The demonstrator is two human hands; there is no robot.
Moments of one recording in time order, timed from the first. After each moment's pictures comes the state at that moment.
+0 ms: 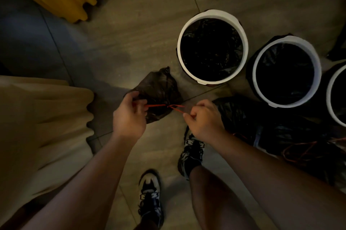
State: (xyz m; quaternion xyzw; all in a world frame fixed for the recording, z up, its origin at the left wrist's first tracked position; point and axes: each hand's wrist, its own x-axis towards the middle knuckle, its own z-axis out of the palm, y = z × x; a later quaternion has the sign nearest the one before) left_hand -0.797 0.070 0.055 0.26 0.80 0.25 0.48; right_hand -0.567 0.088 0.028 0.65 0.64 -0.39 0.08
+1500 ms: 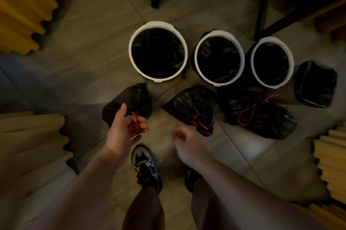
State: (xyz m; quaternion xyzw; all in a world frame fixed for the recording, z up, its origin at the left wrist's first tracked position) left_hand -0.746 0.042 0.157 0.12 0.62 0.20 0.75; right_hand -0.537 -0.023 0.153 0.76 0.33 -0.56 -0.05
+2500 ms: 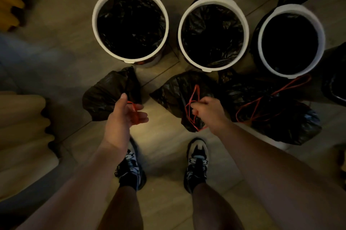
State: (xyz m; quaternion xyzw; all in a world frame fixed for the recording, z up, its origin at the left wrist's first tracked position) left_hand -0.590 0.009 0.091 0.16 0.70 0.30 0.63; right_hand -0.330 0.010 -0.010 0.79 0.22 -0.56 -0.13
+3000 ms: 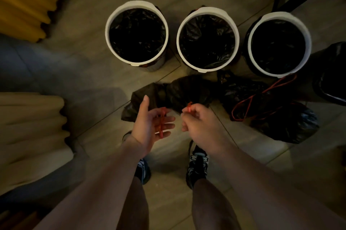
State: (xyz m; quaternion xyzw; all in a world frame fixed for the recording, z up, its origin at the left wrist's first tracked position) left_hand -0.536 -0.020 0.133 0.12 0.64 0.18 0.73; right_hand -0.357 -0.035 0.147 0.70 0.29 -0.62 -0.19
